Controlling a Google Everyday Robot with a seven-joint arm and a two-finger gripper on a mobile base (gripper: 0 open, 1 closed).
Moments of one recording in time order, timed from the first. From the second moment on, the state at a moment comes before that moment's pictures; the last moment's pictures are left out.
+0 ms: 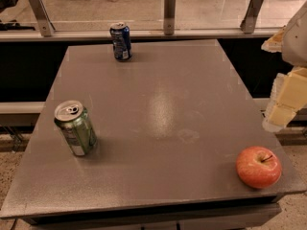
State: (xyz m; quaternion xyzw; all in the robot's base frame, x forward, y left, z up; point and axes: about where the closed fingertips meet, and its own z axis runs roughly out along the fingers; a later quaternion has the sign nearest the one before) arm 0.438 -0.217 0.976 -0.60 0.78 -0.03 0.16
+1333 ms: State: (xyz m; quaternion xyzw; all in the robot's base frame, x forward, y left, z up) arm 0.387 -0.216 0.940 -0.65 0.74 0.01 0.17
